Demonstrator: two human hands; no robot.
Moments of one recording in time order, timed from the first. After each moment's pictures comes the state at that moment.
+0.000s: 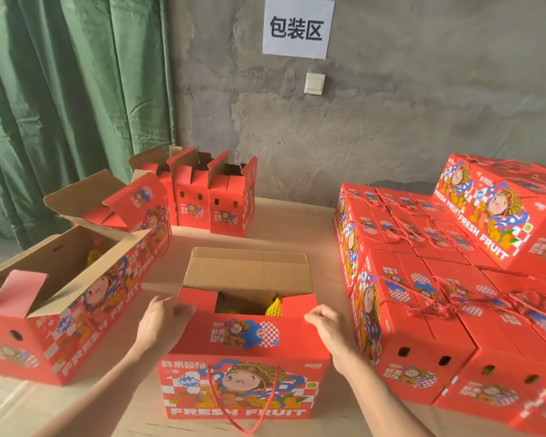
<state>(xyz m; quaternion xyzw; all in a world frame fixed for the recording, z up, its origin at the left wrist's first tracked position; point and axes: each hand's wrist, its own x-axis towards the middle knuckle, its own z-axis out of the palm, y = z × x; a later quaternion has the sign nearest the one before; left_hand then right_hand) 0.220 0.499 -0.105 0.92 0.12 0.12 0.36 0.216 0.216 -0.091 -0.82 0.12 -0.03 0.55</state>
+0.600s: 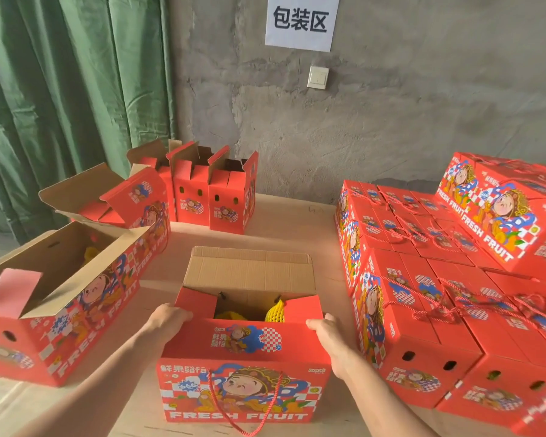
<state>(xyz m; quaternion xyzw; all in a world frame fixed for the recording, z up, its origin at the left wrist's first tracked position) 0.234 0.497 -0.097 0.75 0.27 -0.11 0.59 0.229 0.219 -0.109 -0.78 0.22 0.09 0.58</state>
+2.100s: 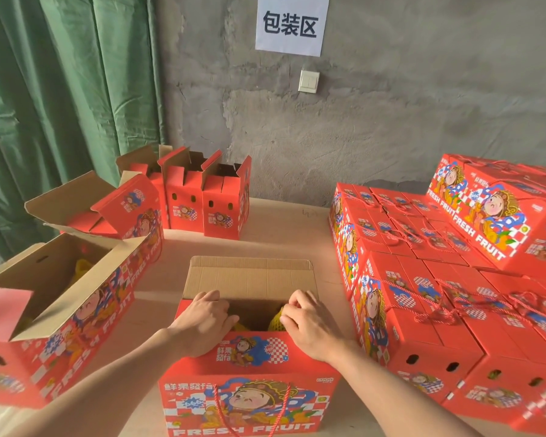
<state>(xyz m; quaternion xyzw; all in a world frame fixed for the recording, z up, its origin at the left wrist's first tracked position) 0.276 0.481 -0.112 0.96 -0.27 0.08 0.08 0.258 0.236 -0.102 -0.96 -0.22 -0.10 0.10</state>
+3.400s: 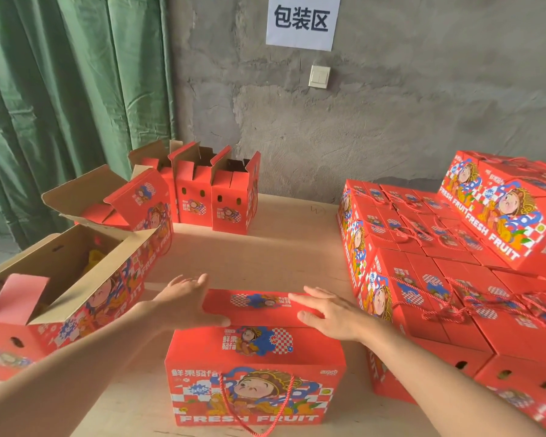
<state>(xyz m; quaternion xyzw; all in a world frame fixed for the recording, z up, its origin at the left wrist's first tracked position) 0.269 0.510 -0.073 0.99 -0.13 -0.06 0.07 0.266 0.198 -0.076 -0.96 -0.20 0.12 0.13</state>
